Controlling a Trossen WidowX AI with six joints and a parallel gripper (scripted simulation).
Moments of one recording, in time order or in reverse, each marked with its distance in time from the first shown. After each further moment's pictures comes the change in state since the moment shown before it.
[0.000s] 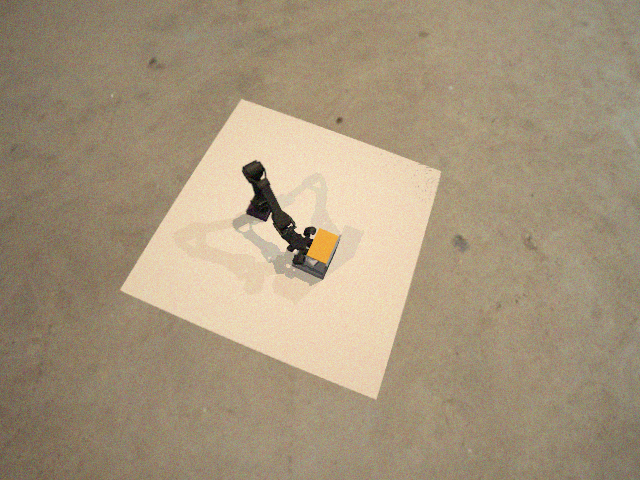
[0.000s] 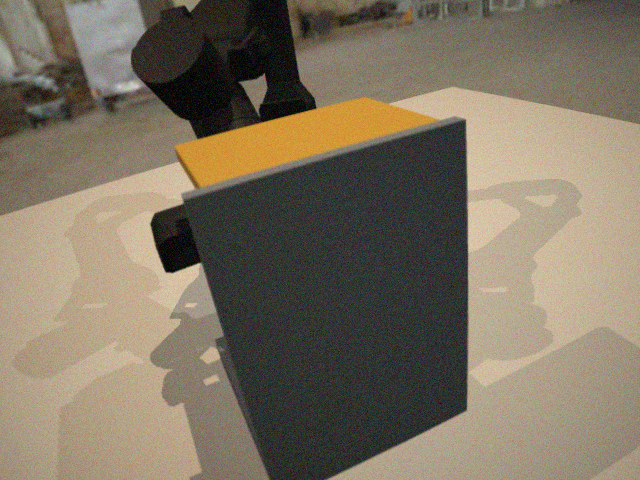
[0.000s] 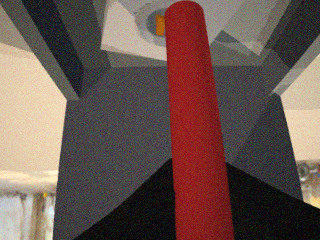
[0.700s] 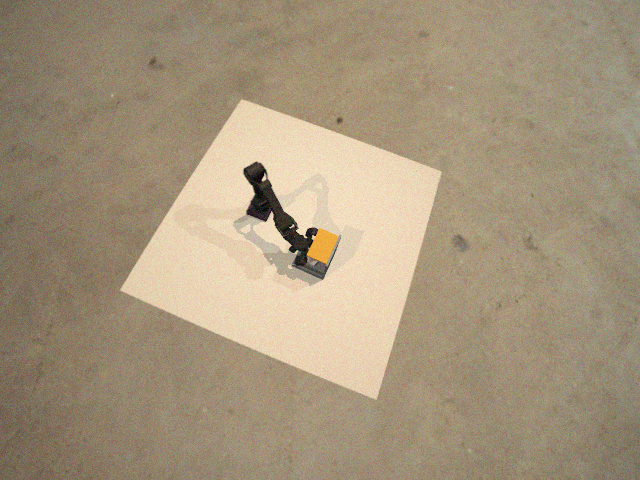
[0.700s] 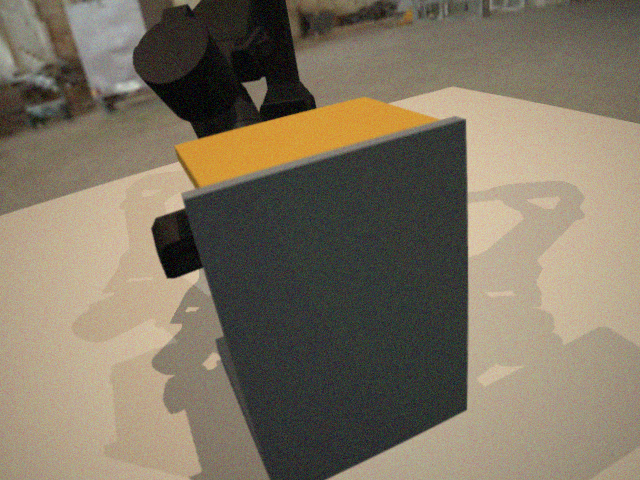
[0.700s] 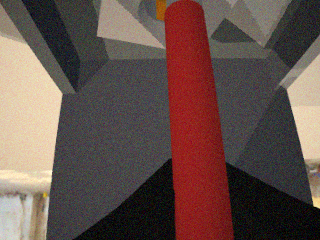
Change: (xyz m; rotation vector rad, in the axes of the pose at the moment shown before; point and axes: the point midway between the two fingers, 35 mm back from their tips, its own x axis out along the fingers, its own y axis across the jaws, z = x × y) arm 0.008 0.001 -0.006 0.000 0.001 0.000
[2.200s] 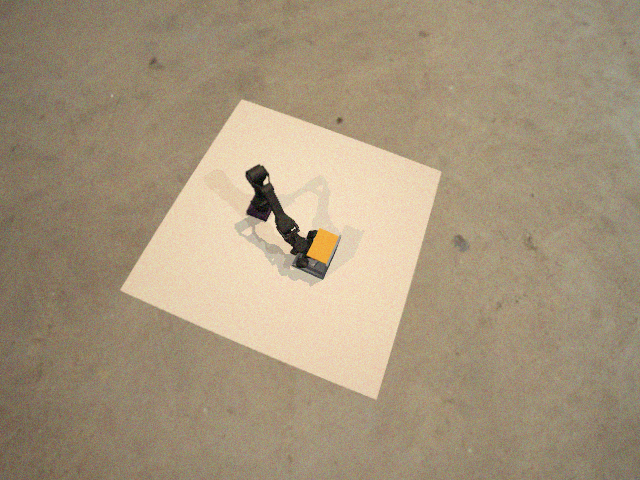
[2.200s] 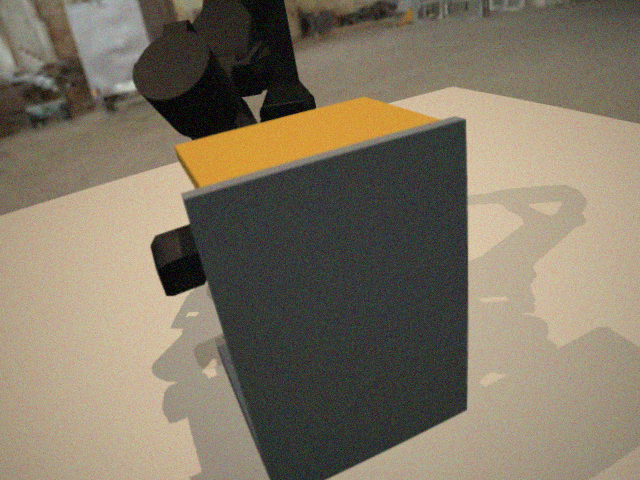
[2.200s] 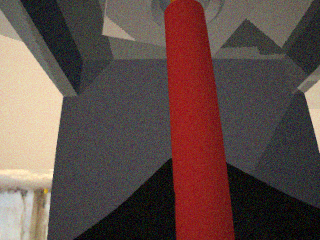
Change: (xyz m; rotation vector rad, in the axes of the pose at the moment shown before) arm 0.013 0.006 0.001 -0.006 0.012 0.006
